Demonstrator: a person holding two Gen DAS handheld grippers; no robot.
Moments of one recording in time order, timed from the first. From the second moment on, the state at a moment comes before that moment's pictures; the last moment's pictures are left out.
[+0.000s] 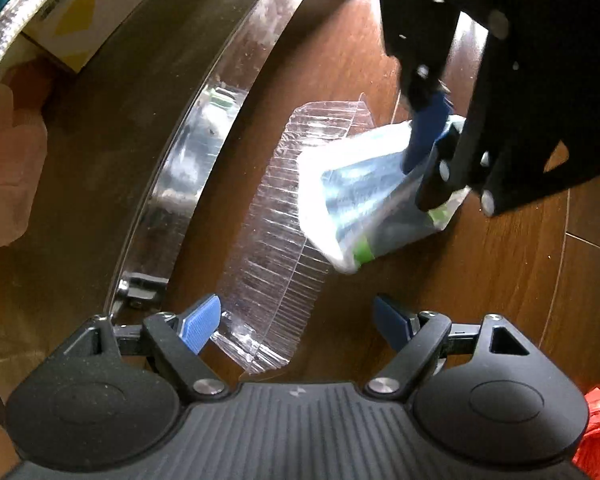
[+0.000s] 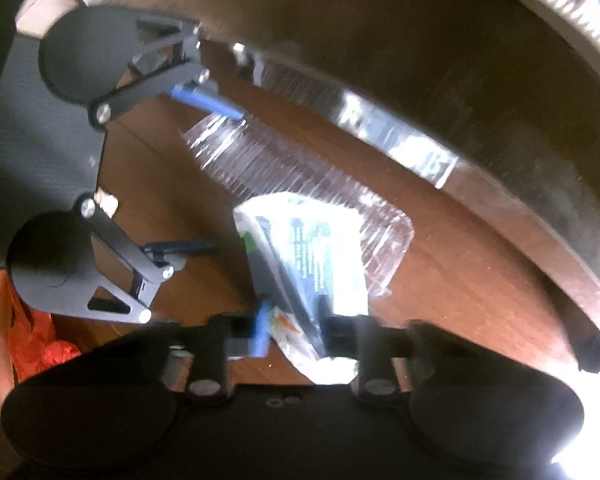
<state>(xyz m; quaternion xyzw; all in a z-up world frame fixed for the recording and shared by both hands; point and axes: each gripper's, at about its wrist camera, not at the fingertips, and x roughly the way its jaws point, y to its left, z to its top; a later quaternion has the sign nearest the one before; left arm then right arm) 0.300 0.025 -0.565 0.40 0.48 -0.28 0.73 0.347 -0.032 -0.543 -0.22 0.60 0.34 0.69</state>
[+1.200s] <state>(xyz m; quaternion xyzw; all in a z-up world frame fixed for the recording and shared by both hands) 0.300 0.028 -0.536 0.29 0.54 -0.28 0.74 0.365 -0.105 -0.484 -0.23 0.64 0.38 0.62</state>
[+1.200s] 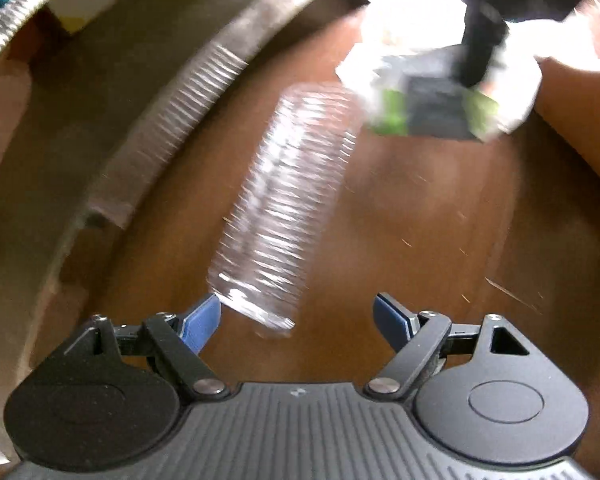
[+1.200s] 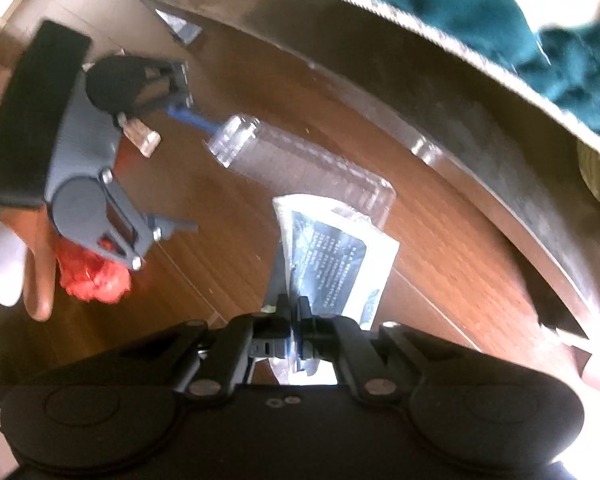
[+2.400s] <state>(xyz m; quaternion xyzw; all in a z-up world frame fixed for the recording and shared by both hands) 0.324 0.041 -0.447 0.19 0.65 -0.20 0.71 0.354 -0.102 -0.441 -0.23 0.65 0.35 0.63</state>
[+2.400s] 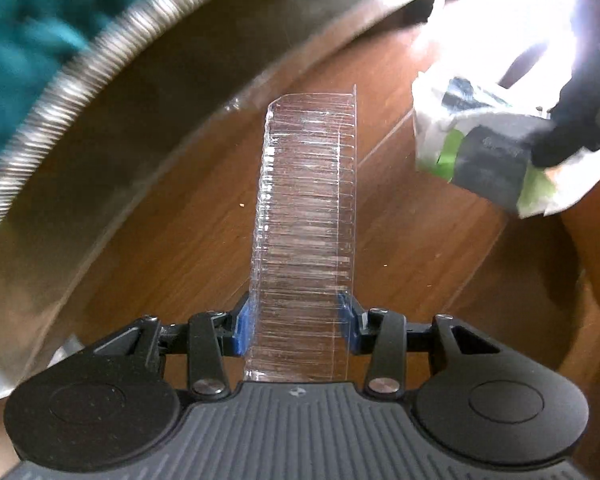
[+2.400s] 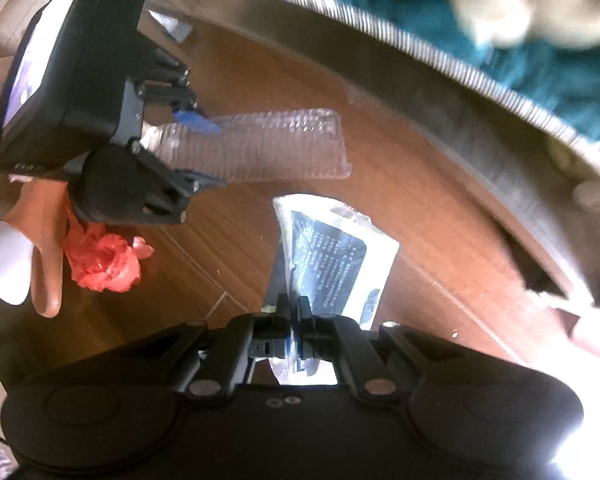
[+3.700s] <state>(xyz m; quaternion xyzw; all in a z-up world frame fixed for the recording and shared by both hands) 0.201 -0.086 0.023 0.02 0.40 -0.14 0.90 0.158 -0.228 0.021 -0.07 0.32 0.23 0.92</state>
